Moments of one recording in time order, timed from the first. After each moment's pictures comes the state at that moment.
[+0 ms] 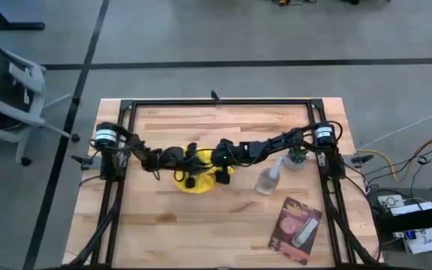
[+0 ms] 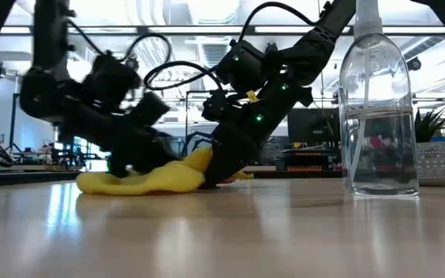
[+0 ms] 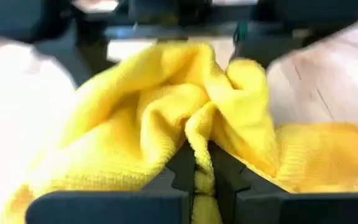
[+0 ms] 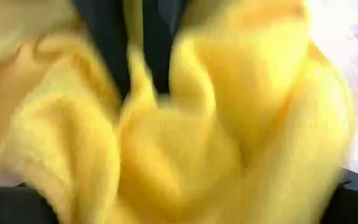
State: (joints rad) left arm 0.10 1.89 0.32 1.08 0.01 0.13; right arm -0.08 2.04 1.16 0.06 0.02 -0.01
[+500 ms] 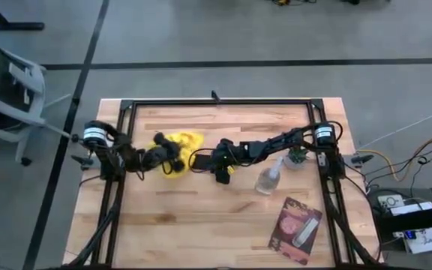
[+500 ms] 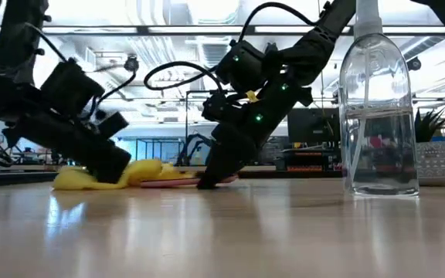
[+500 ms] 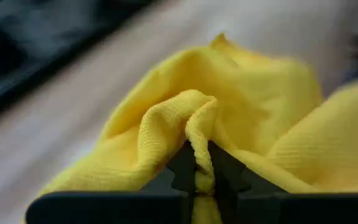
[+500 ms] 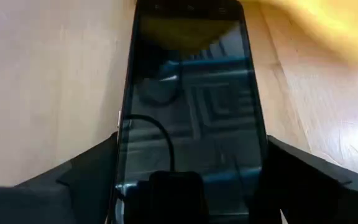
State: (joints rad) left arm 0.18 1.74 0.08 1.14 -0.63 -0.10; right arm -0.09 2.04 1.16 0.07 0.01 -0.01
